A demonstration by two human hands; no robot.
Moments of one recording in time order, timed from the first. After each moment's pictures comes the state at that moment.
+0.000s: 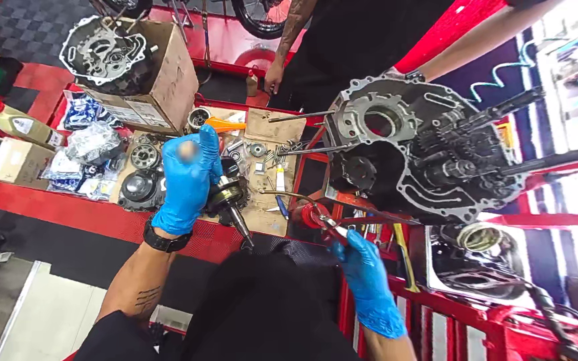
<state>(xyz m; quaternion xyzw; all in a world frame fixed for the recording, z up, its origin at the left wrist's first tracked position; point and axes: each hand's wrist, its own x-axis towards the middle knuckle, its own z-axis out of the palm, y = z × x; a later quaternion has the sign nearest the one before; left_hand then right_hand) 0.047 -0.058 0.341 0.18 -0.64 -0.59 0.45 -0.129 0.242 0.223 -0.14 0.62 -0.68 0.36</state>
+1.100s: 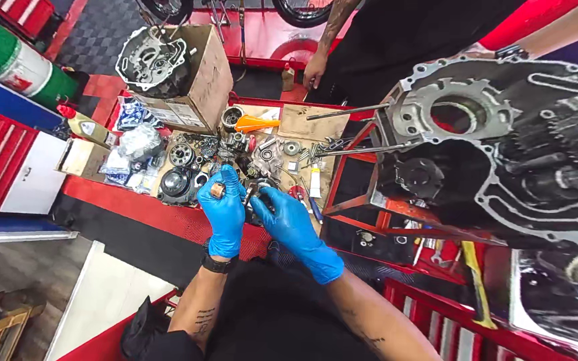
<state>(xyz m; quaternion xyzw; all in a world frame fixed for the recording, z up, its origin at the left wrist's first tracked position) 0.051 -0.022 0.291 0.34 -0.55 -0.47 0.61 -0.041 0.059 0.247 -0.55 0.74 -0.34 0.20</state>
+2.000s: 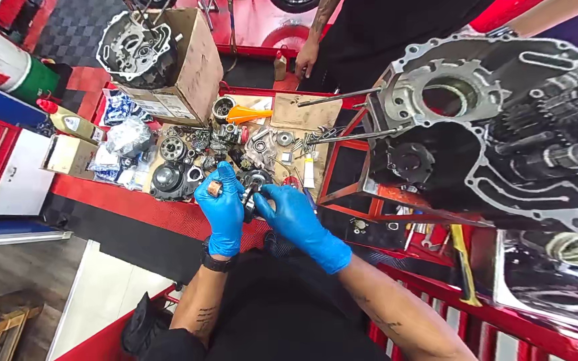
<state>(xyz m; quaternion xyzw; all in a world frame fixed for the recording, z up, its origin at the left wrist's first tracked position) 0.048 -0.006 0.286 0.36 -0.54 -0.48 0.59 -0.049 0.077 0.248 -0.60 0.72 -0.32 0.16</state>
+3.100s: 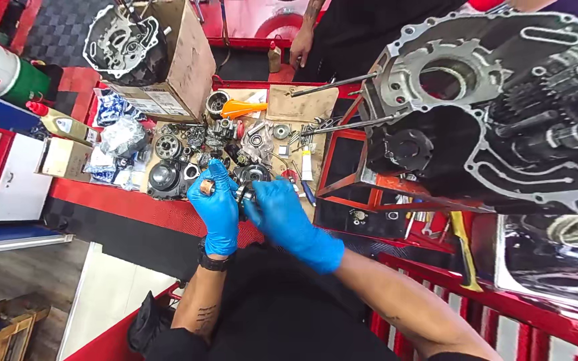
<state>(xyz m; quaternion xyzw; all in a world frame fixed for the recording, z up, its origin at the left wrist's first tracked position) 0.049 -0.005 0.284 0.38 -0.54 -0.47 0.59 -0.033 0.076 0.247 -0.62 0.72 -0.30 0.10</state>
